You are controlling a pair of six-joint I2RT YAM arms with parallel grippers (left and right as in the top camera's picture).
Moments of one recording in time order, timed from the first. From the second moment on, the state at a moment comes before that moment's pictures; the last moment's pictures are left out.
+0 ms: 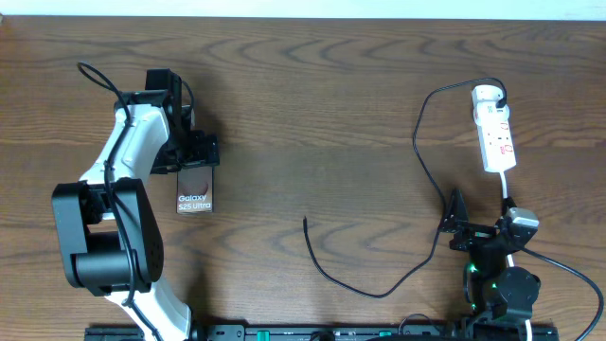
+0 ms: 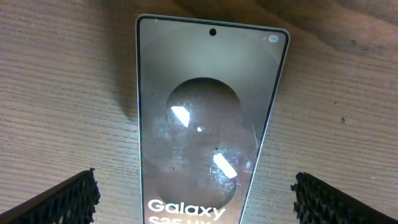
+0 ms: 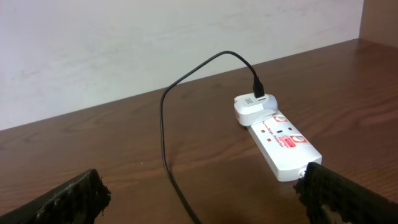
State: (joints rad) left arm 0.06 1.89 1.34 -0.97 0.02 -0.09; right arm -0.11 0.02 0.01 -0.07 -0.03 0.23
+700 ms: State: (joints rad) left arm 0.06 1.89 1.25 -0.88 0.02 -0.09; right arm -0.11 0.02 0.01 -0.07 -0.03 0.23
